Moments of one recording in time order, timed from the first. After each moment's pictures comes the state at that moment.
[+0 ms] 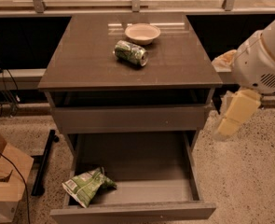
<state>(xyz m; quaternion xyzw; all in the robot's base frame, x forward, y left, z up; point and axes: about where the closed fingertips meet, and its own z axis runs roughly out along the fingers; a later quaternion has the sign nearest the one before) 0.448 -0.175 0.932 -0.62 0.76 0.04 0.22</state>
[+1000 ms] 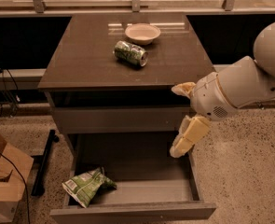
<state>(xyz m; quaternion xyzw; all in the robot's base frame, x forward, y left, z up) 0.461 -0.096 0.852 -0.62 0.71 0.19 0.29</state>
